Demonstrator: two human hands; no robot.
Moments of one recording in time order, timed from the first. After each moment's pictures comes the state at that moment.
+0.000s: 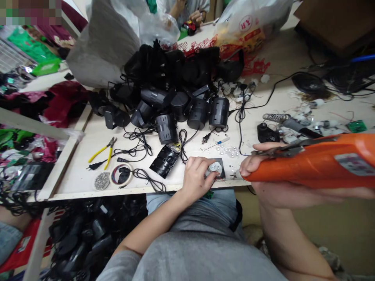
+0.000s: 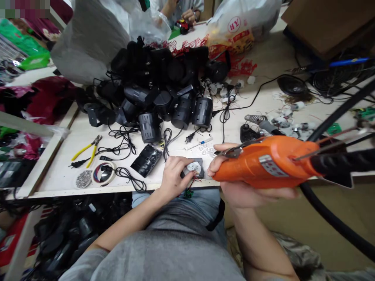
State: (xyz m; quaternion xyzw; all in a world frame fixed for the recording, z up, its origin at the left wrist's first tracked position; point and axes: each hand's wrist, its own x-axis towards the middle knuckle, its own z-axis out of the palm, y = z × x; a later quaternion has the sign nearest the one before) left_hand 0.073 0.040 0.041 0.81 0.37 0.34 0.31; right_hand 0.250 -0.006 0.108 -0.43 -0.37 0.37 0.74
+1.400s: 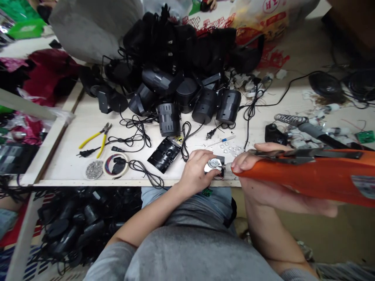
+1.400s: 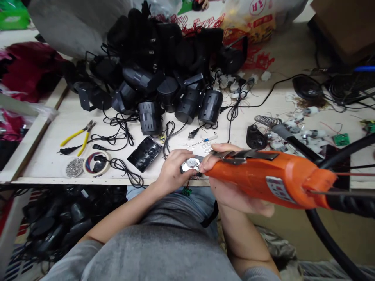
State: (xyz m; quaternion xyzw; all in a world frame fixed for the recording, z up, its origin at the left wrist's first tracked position) left_hand 0.073 0.049 0.038 0.73 0.38 0.36 0.43; right_hand 0.227 0.006 0.102 -0.42 -0.38 0.41 0.72
